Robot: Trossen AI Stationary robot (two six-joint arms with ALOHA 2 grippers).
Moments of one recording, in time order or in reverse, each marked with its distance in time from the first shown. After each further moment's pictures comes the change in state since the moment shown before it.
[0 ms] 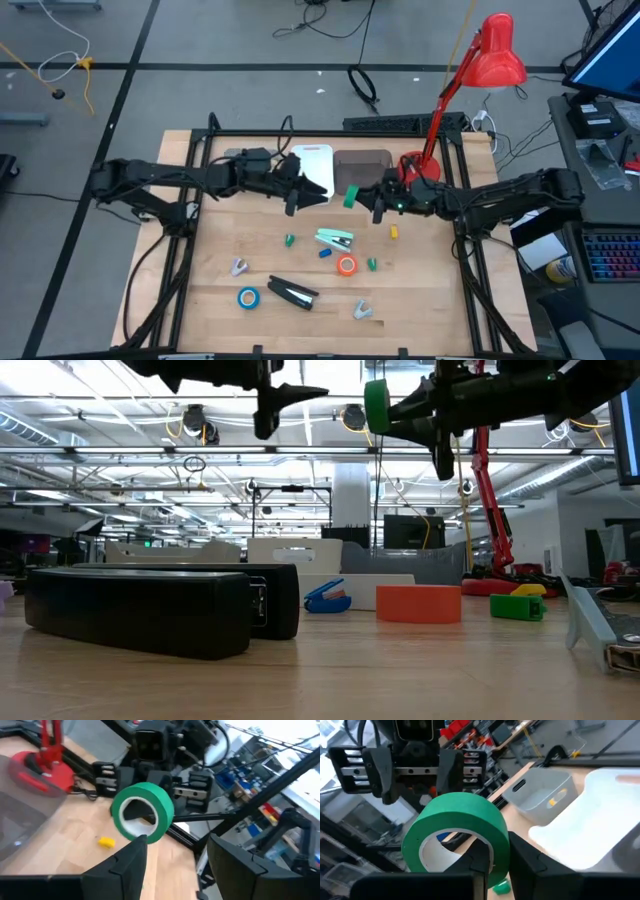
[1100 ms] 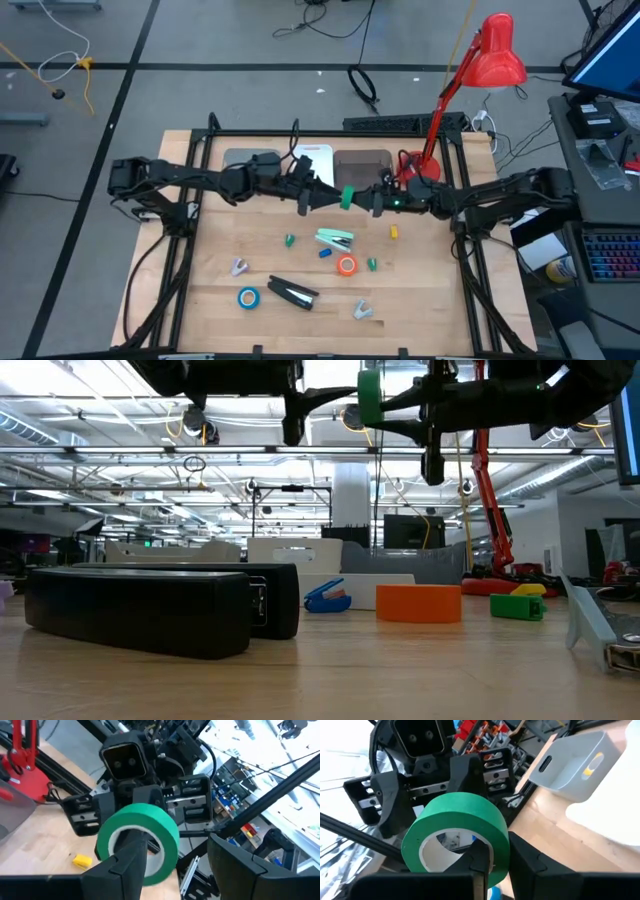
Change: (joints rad) left arm -0.013 0.153 0.020 0.248 0.006 -0.105; right arm -0.031 0.086 0.000 0.145 -0.136 0.292
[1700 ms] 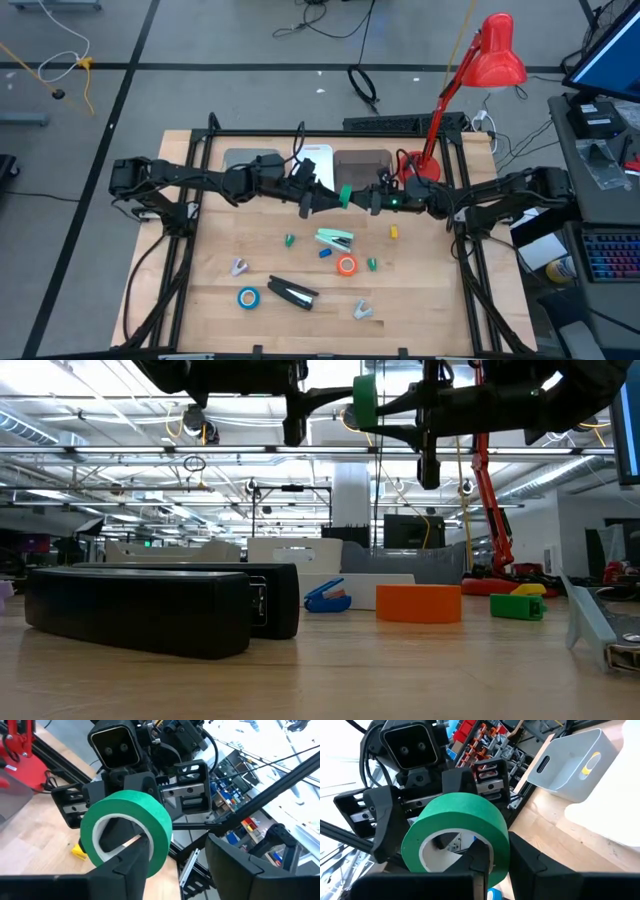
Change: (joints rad) left arm -0.015 0.005 0.020 -0.053 0.009 -0.009; right arm -0.021 0.028 0.001 0.029 0.000 0.027
